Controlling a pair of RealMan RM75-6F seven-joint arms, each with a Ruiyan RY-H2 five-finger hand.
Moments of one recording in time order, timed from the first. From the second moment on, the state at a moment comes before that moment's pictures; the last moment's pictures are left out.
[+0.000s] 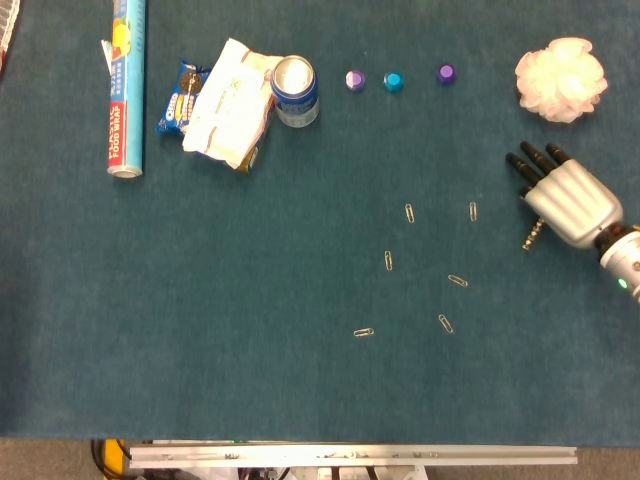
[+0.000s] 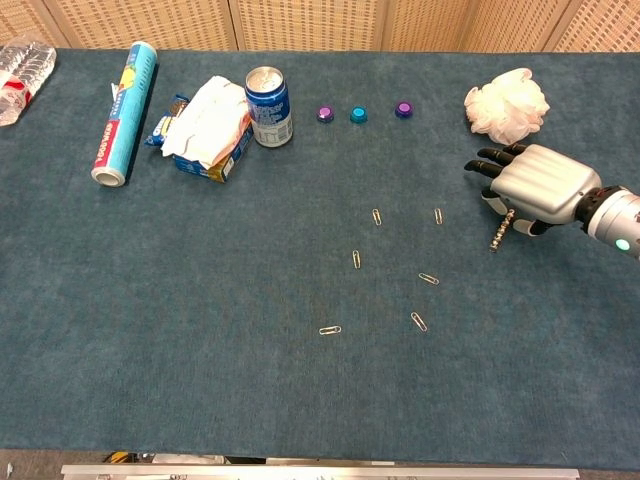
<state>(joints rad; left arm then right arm) -0.08 -1.10 -0.05 -1.63 1.42 1.46 0.13 0.58 -1.52 -0.06 -1.08 -1.58 0.93 -0.38</state>
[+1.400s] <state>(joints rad) -0.07 -1.10 -0.05 -1.63 1.42 1.47 0.13 0.58 -1.46 -0.06 -1.18 -1.56 0.94 -0.43</state>
